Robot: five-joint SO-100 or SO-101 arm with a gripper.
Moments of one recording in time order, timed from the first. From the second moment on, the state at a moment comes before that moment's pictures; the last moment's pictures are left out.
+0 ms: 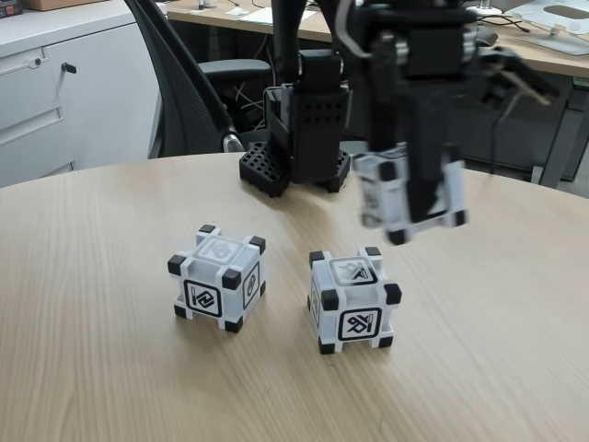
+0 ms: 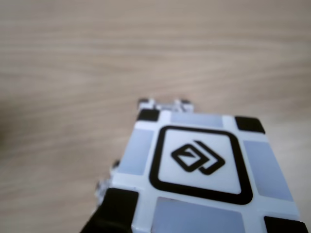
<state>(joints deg) -3.2 114.4 109.8 91.4 4.7</state>
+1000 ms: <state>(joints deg) 34.8 114.5 109.8 90.9 -20.4</state>
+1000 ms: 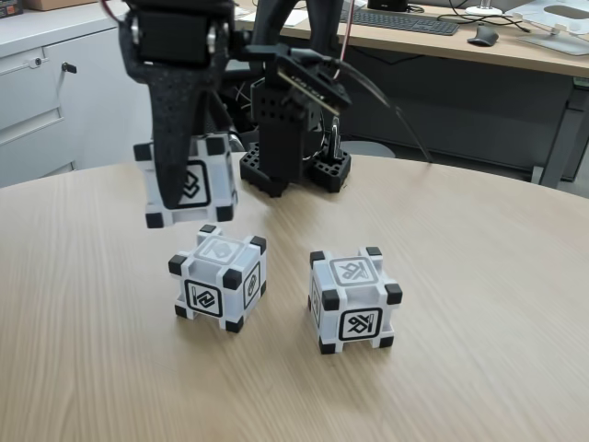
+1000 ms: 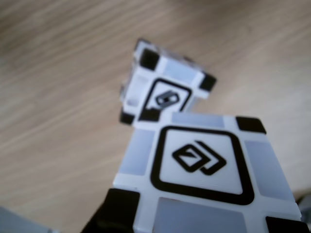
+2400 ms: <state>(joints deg) 34.9 108.7 109.8 90.9 -15.8</state>
